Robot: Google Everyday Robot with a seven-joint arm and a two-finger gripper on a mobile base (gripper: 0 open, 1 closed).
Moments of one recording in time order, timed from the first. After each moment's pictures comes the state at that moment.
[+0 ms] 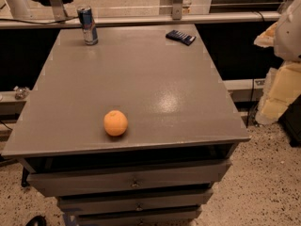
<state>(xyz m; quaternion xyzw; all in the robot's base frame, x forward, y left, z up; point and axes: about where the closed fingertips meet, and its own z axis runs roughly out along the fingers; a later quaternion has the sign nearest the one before) 0.438 -0.216 0.977 -0.60 0.78 -0.04 0.16</state>
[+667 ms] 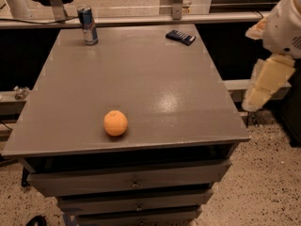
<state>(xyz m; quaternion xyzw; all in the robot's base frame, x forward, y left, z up) 0.470 -0.209 0.975 -0.60 0.77 -0.03 0.20</state>
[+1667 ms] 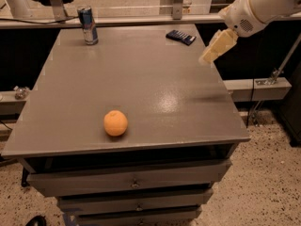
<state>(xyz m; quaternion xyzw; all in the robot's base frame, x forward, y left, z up) 0.659 -0.185 0.949 -0.53 0.76 0.05 0.37</state>
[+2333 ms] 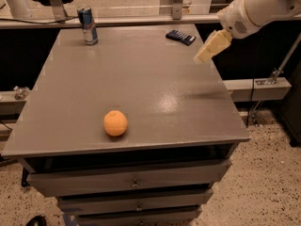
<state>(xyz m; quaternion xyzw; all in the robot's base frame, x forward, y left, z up) 0.671 -0.177 0.943 -0.51 0.77 0.05 0.38</state>
